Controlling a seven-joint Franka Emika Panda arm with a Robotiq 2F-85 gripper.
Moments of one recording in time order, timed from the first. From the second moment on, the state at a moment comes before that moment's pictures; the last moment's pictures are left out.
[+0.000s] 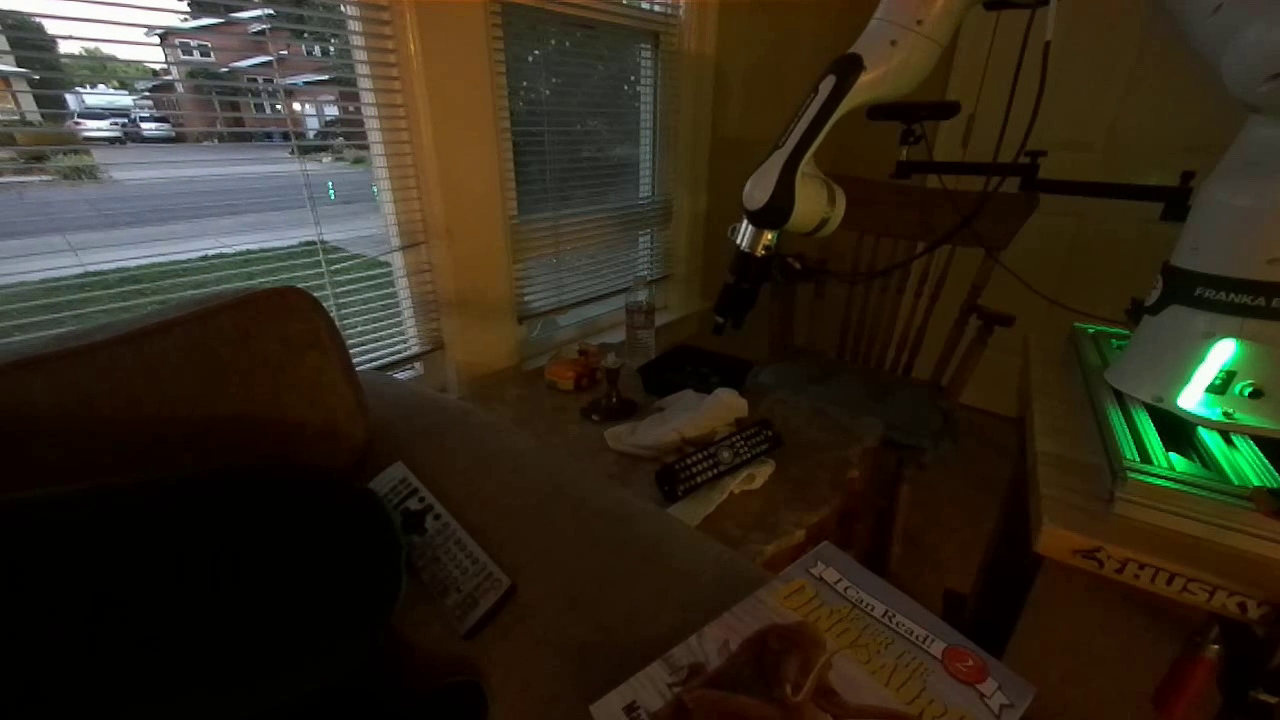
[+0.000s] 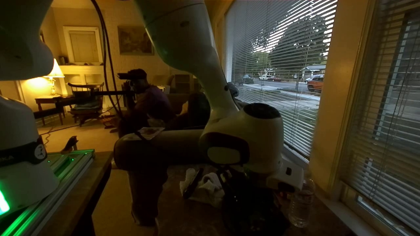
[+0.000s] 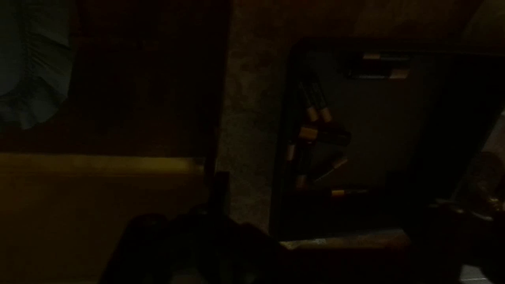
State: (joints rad) arm -0.49 0.84 0.23 -1.95 0.16 2.94 -0.50
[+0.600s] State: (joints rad) arm -0.50 0.95 0.24 -1.90 0.15 2.94 -0.50
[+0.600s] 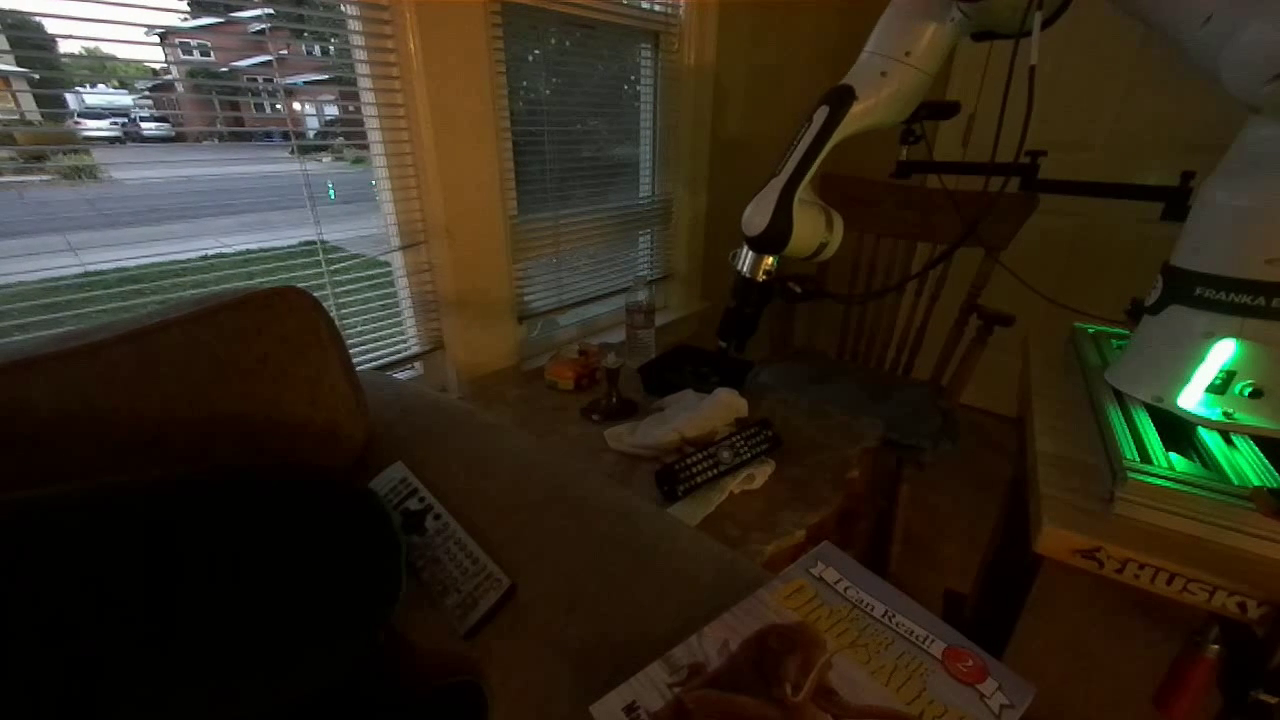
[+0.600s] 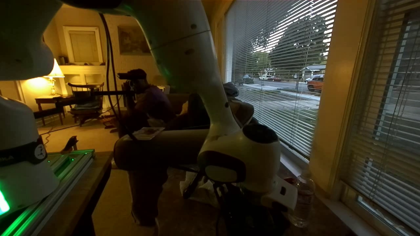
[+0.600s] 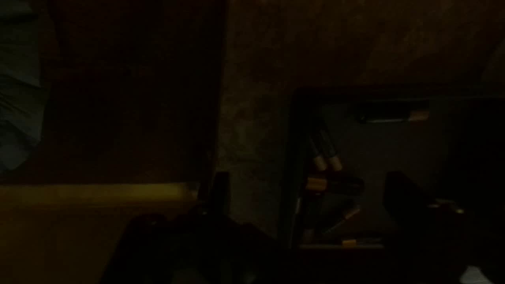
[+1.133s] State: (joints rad) arm -0.55 1.03 0.29 -1.78 0.15 2.92 -0.50
